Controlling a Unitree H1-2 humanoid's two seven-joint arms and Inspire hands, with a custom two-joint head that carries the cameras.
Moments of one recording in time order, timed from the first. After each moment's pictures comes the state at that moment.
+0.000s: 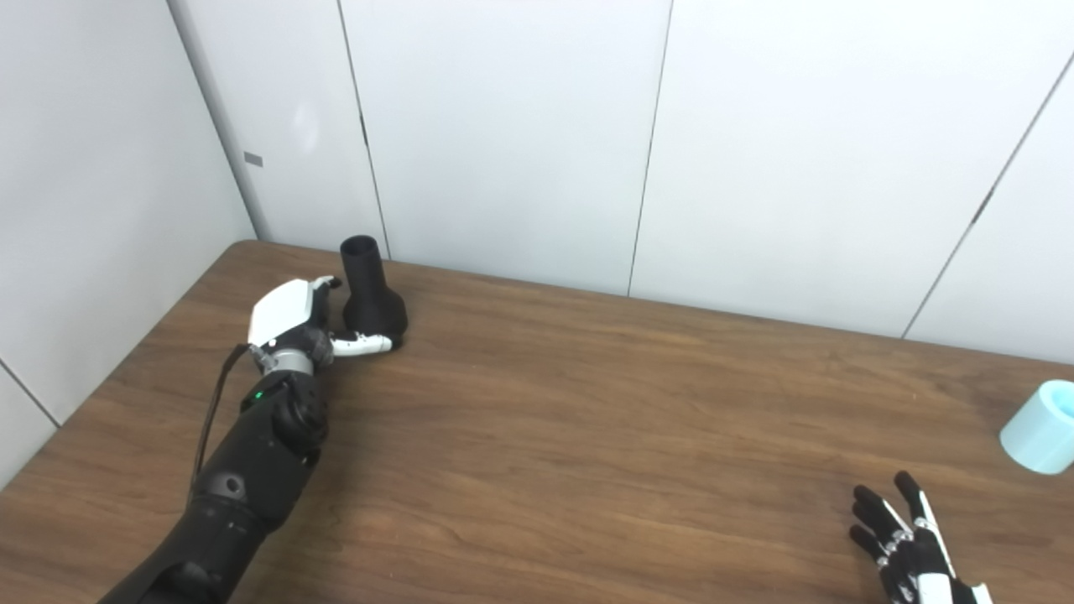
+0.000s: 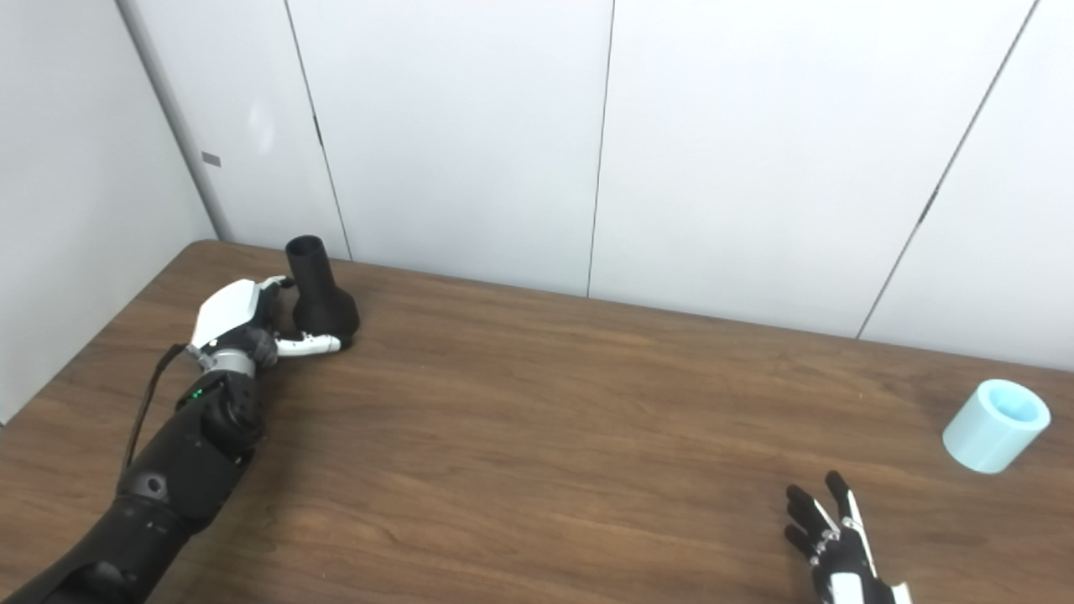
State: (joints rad) left arm -0.54 0.49 -0.14 0.55 0.55 0.36 0.18; right arm 0.21 -0.09 0.00 -0.21 0.03 -0.08 0.06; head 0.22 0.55
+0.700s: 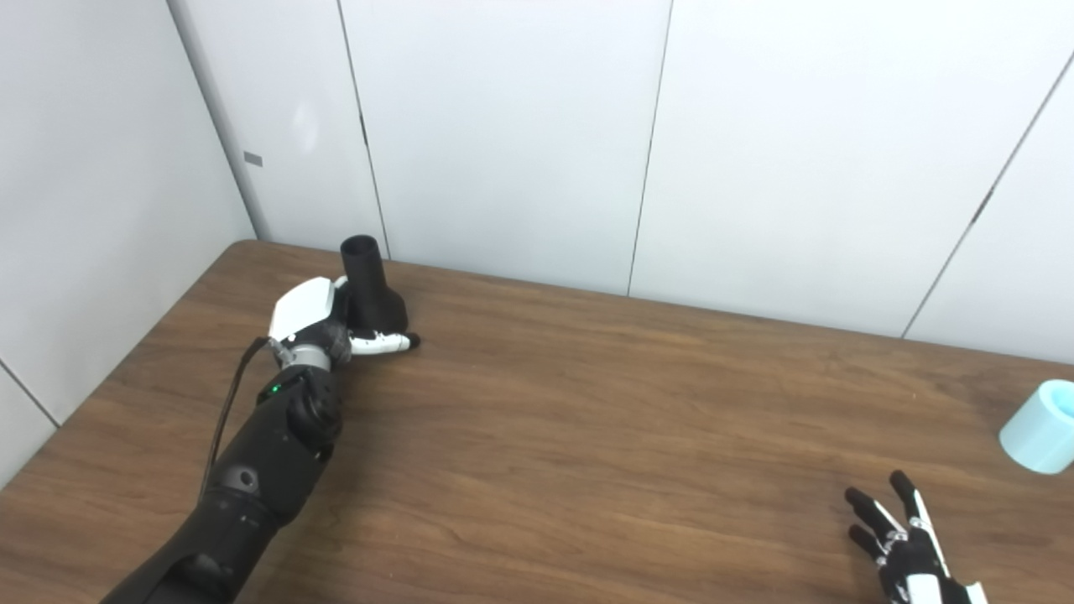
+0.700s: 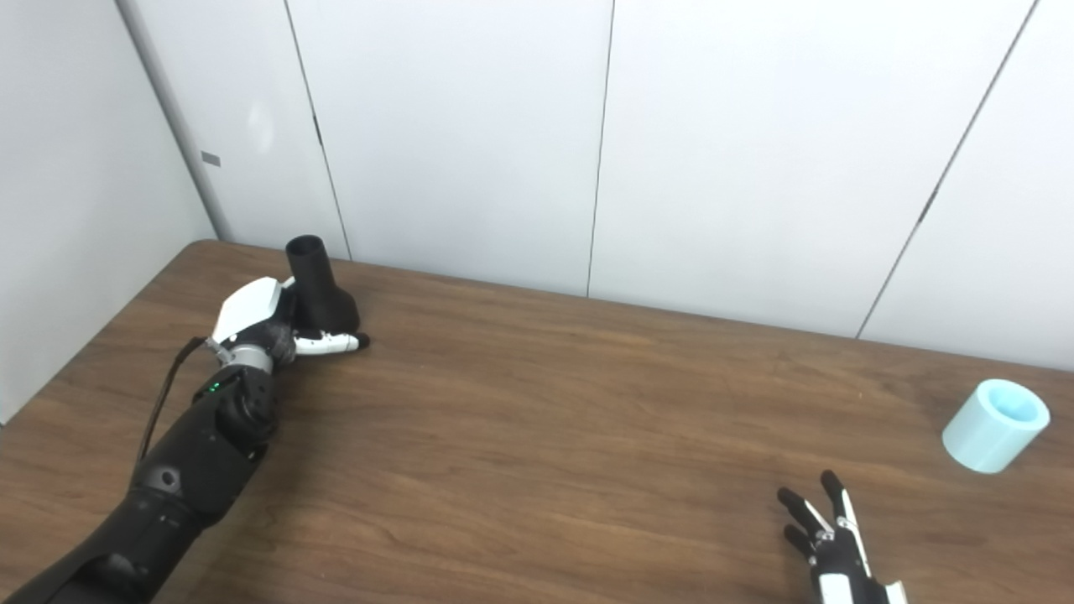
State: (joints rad) left arm -0.56 0.48 -0.16 0.56 0.55 0.36 0.16; right arm 0.21 -0.09 0.00 -0.21 -0.03 -0.08 0.04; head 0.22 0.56
